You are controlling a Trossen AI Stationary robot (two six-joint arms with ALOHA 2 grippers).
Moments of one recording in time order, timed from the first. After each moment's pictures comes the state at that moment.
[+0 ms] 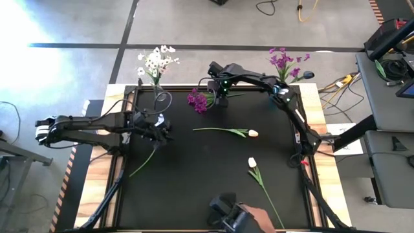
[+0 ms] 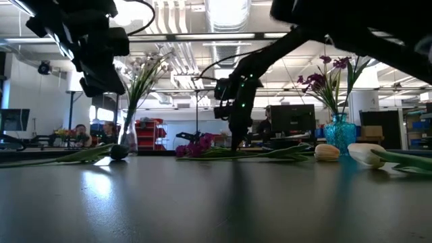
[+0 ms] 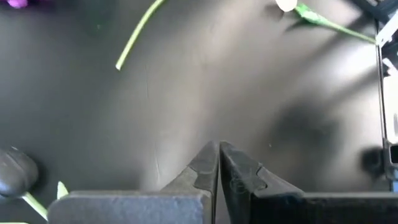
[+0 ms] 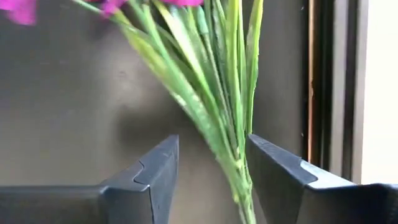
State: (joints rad) left arm 0.17 0.90 0.59 -0.46 0.17 -0.40; right arm -0.66 2.42 2.08 -0.99 -0.16 -0.60
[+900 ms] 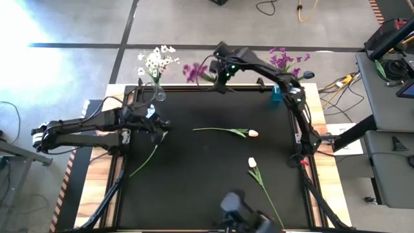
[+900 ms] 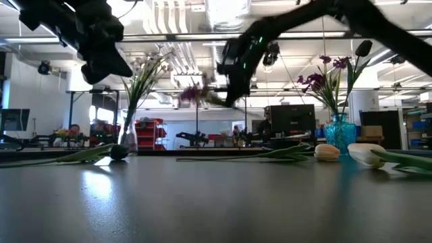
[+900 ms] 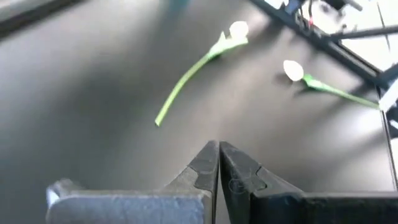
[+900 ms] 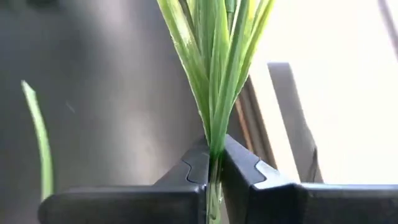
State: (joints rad) left arm 0.27 0.76 0.60 -0.44 0.07 -0.40; right arm -0.68 2.21 2.19 -1.02 -0.24 -0.38
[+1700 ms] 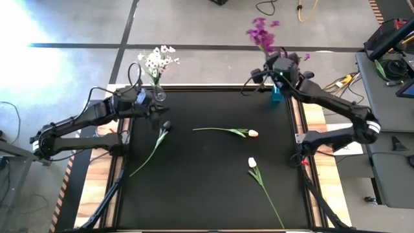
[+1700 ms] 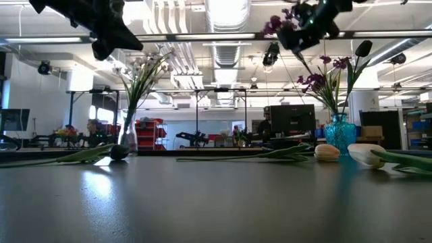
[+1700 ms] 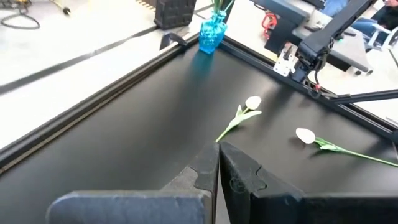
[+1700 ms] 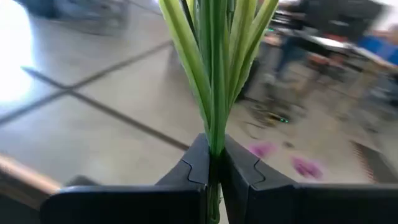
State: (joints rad) left arm 0.43 0.75 0.77 -0.43 0.06 -0.27; right arm -0.61 1.20 1.07 -0.18 0.72 -0.12
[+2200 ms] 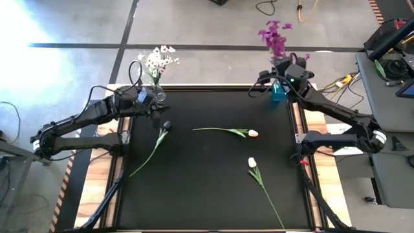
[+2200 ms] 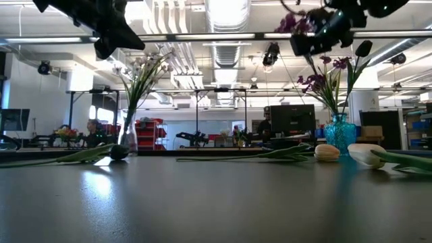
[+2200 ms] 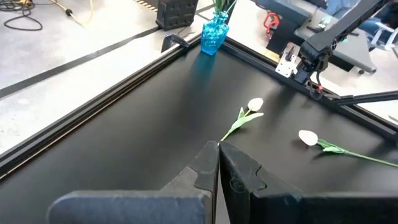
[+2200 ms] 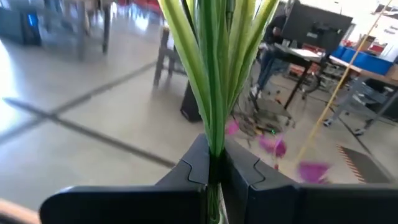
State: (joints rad) left arm 0.43 0.78 0.79 -0.44 0.06 -0.27; right arm -0.72 1.06 0.84 0.11 0.64 -0.18
